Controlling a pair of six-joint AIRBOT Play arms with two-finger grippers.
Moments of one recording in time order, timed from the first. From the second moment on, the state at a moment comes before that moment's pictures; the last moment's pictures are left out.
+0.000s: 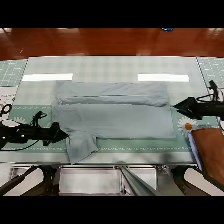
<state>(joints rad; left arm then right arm) 0.40 -1.15 0.35 0.83 -1.15 -1.27 -0.56 -1.14 0.74 -0.82 1.23 1.15</state>
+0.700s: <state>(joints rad) 0.36 -1.15 0.35 0.81 -1.14 -1.24 -0.62 -1.09 0.50 -1.12 1.32 1.36</state>
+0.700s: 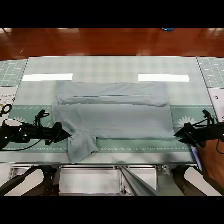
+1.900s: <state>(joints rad) 0.32 -1.36 0.95 0.66 -1.18 -1.16 -0.37 -1.30 0.86 -0.74 1.16 1.12</state>
